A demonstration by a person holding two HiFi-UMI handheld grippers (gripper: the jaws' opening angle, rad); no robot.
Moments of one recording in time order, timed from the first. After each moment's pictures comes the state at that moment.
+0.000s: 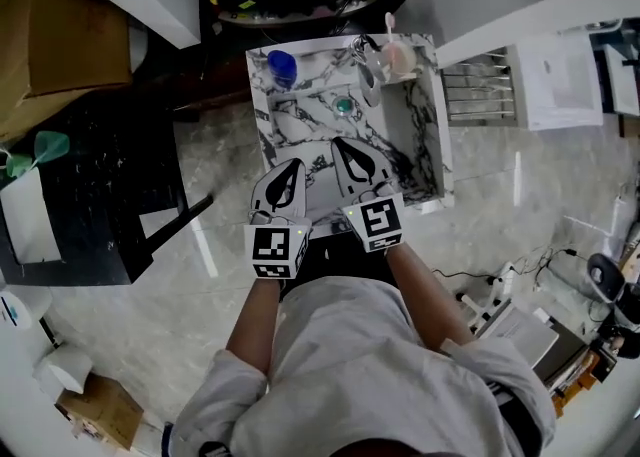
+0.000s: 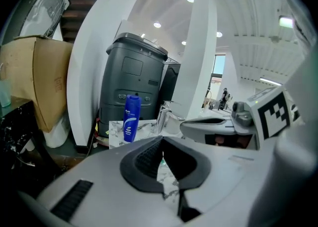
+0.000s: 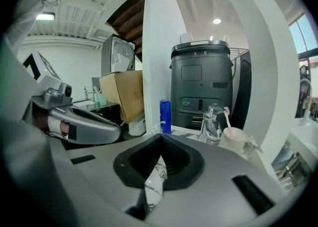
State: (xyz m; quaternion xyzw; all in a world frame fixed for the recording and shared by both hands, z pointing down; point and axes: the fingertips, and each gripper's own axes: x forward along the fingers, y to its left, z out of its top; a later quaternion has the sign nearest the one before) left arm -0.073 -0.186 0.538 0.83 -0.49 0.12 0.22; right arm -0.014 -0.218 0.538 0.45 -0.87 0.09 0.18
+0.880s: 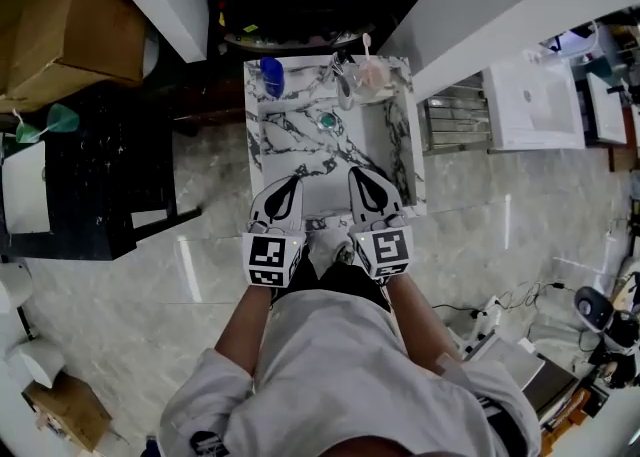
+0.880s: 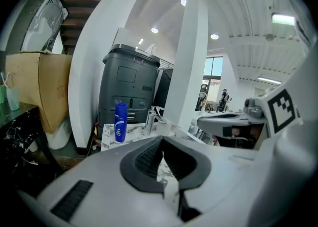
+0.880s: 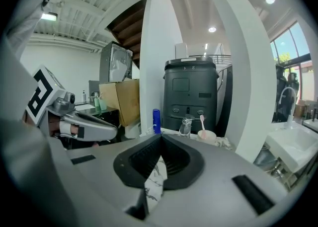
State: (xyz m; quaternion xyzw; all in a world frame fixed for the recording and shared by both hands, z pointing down) left arm -0.034 -0.132 0.502 0.84 -0.50 0.10 0.19; right arm 0.065 -0.150 0.486 0.48 -0.86 0.07 0.16
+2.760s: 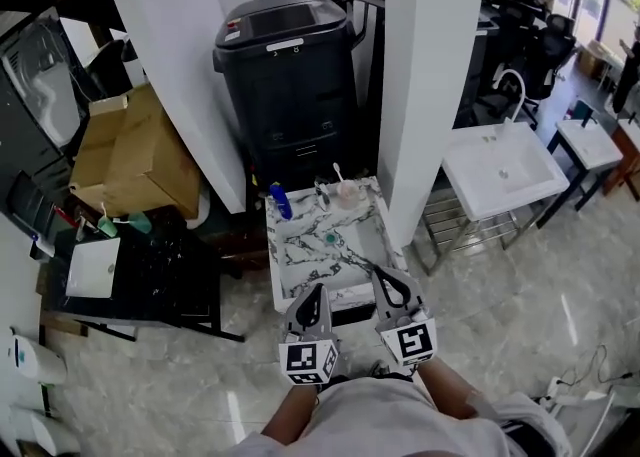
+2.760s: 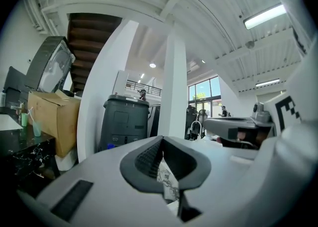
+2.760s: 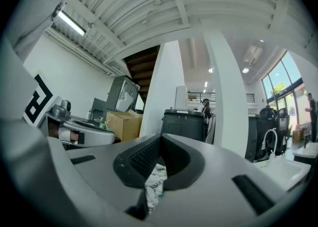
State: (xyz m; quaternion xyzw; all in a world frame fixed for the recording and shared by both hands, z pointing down) left arm 0.061 0.039 0.332 0.82 -0.56 -0.02 0.05; right arm 0.165 0.028 0.298 0.49 -0.87 -0.10 0.02
